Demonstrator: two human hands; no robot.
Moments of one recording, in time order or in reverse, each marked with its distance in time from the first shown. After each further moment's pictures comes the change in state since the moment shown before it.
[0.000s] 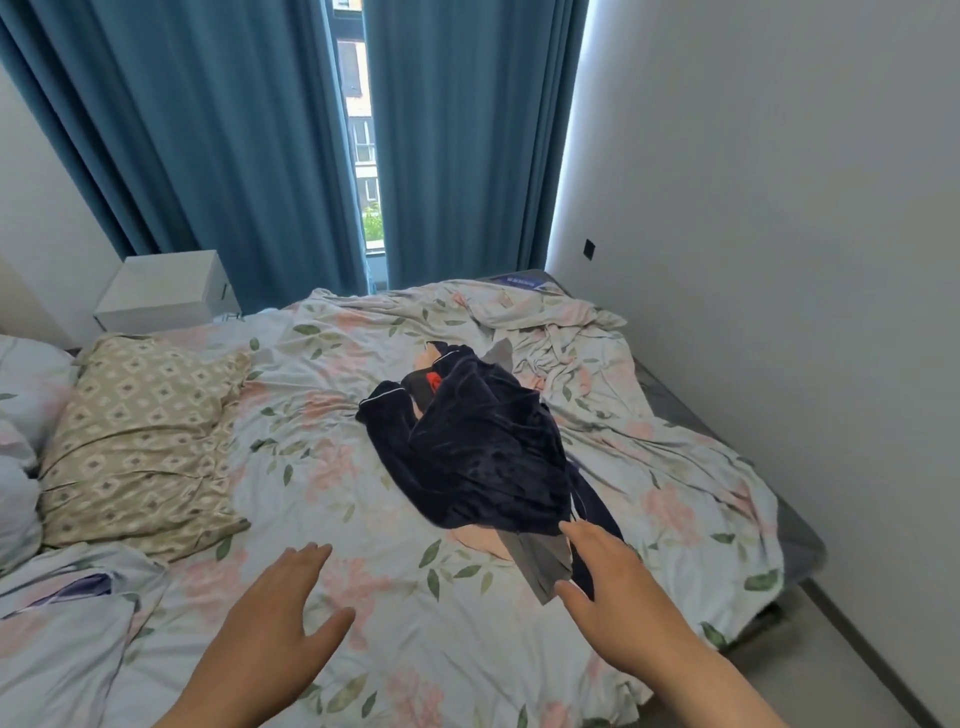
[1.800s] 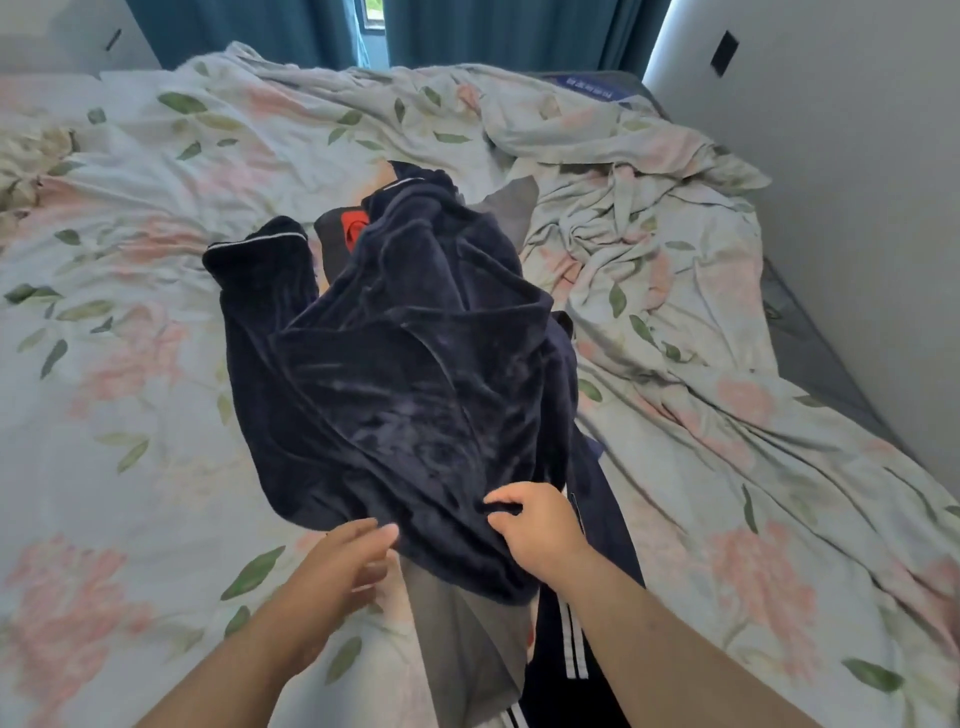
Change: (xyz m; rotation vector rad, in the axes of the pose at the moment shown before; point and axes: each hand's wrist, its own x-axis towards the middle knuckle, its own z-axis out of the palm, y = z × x) left_hand 0.383 0.030 0.409 -1.006 -0.260 -0.741; right_hand 0.434 0.316 0.206 0.300 -0.326 0.196
